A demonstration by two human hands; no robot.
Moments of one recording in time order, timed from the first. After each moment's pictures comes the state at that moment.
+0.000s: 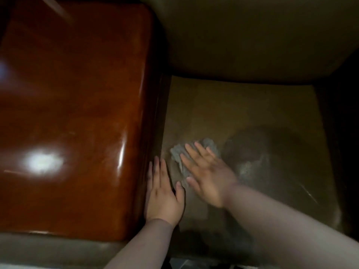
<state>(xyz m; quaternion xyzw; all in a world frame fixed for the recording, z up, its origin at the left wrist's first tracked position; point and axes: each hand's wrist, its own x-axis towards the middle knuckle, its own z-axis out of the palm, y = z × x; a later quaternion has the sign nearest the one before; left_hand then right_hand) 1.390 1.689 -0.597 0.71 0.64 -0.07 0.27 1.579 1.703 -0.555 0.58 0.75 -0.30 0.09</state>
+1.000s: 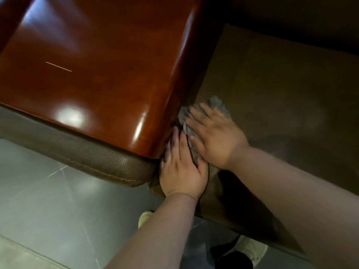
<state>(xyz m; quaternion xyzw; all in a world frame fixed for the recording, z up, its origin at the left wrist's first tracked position) 1.382 1.610 -0.621 0.66 0.74 0.07 0.15 1.512 1.696 -0.579 0.50 0.83 -0.23 0.06</state>
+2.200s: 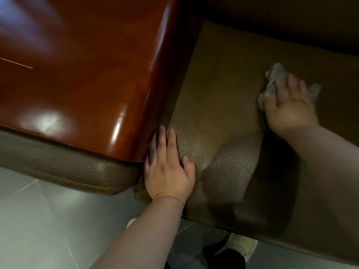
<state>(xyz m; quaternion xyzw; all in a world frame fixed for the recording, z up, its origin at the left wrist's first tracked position) 1.382 1.608 -0.631 0.68 0.72 0.06 0.11 1.674 1.706 -0.595 0.82 0.54 -0.16 0.07</state>
